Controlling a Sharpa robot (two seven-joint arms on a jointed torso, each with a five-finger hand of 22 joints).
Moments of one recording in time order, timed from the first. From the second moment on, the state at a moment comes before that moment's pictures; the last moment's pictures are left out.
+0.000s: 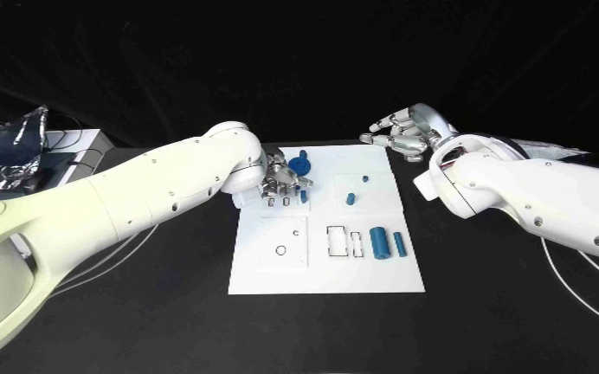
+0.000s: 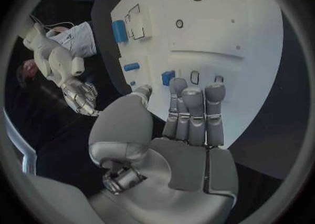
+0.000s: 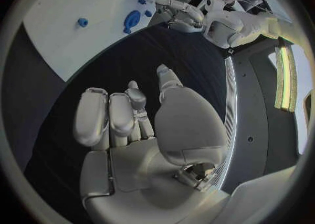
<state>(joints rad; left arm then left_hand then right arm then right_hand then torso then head) 1.28 -0.45 0.04 1.15 -0.94 0.18 -0.62 1.04 -0.06 0.08 0.29 0.35 0.88 0.05 0.58 0.69 1.07 -0.01 0.95 0.66 1.31 -0.06 1.13 0.87 0.12 1.07 -0.04 1.22 0.89 1.31 -0.85 -0.09 1.49 -0.88 -0.61 -0.12 1.19 -0.10 -0.04 0.11 0.34 1.03 0.13 0.09 0.18 1.18 0.03 1.09 1.16 1.44 -0.04 1.23 1.02 0.08 1.47 -0.05 1.16 1.31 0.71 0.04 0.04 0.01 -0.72</state>
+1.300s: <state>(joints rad) 1.28 -0.40 0.04 1.05 -0.93 0.23 -0.62 1.08 -0.06 0.08 0.28 0.35 0.88 0.05 0.58 0.69 1.07 -0.01 0.95 0.65 1.31 -0.06 1.15 0.87 0.12 1.07 -0.04 1.21 0.91 1.31 -0.84 -0.09 1.49 -0.89 -0.60 -0.14 1.18 -0.11 -0.04 0.13 0.34 1.03 0.12 0.08 0.18 1.18 0.04 1.09 1.16 1.44 -0.04 1.23 1.02 0.08 1.47 -0.05 1.16 1.31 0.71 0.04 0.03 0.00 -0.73</state>
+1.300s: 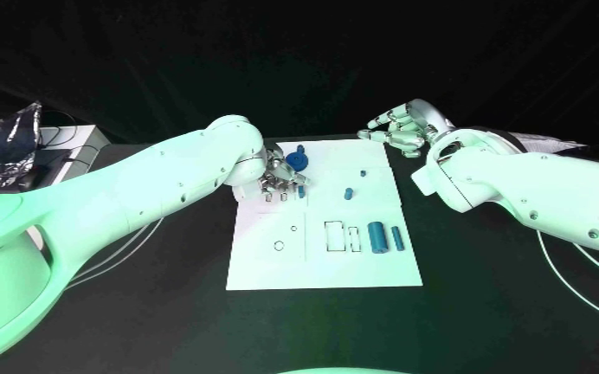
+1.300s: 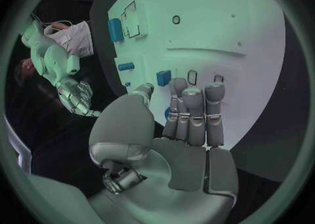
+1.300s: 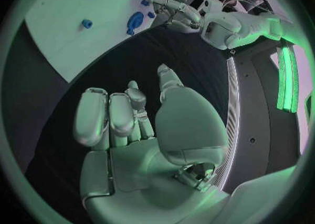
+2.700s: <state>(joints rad) 1.27 -0.39 0.02 1.04 -0.91 0.25 -0.60 1.18 0.00 0.08 0.20 0.35 0.88 0.05 0.58 0.69 1.06 -0.01 0.95 0.64 1.30 -0.06 1.17 0.87 0.12 1.07 -0.04 1.20 0.95 1.31 -0.84 -0.09 1.48 -0.89 -0.59 -0.14 1.18 -0.11 -0.04 0.13 0.34 1.03 0.12 0.08 0.18 1.19 0.04 1.09 1.16 1.44 -0.04 1.23 1.02 0.08 1.47 -0.05 1.16 1.31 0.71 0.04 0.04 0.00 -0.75</state>
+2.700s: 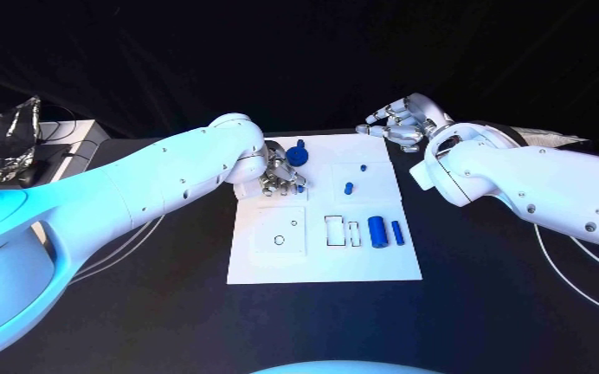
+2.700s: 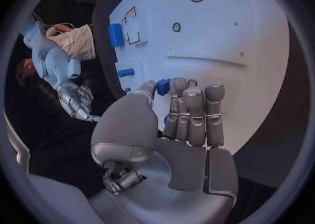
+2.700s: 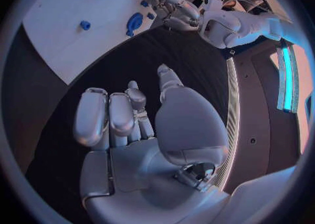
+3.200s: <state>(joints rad) 1.27 -0.39 0.02 1.04 -0.88 0.24 -0.57 1.17 -0.02 0.38 0.13 0.35 0.84 0.07 0.59 0.68 1.05 -0.01 0.91 0.59 1.27 -0.06 1.17 0.85 0.12 1.04 -0.04 1.17 0.95 1.31 -0.83 -0.09 1.48 -0.89 -0.59 -0.15 1.18 -0.11 -0.04 0.13 0.35 1.03 0.13 0.08 0.18 1.19 0.04 1.09 1.16 1.44 -0.04 1.23 1.02 0.08 1.47 -0.05 1.16 1.31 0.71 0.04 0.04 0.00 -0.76</state>
